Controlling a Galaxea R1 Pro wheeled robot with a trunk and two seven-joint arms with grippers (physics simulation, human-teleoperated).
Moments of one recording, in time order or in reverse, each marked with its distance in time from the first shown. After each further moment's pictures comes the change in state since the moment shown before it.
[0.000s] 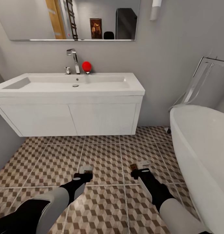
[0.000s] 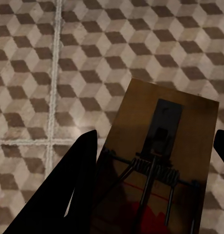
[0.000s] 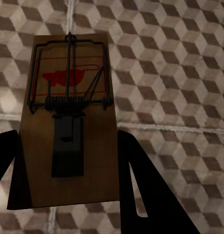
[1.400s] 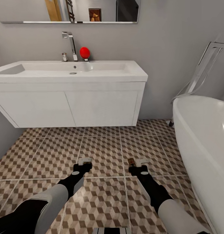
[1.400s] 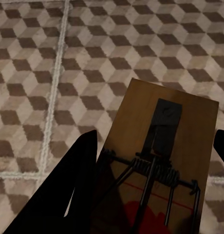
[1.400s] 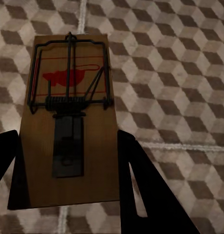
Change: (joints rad) left arm 0.002 0.014 0.000 -0.120 0.000 -0.069 0.000; right arm 0.003 0.015 0.009 0.026 0.004 -0.207 0.004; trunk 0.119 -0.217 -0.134
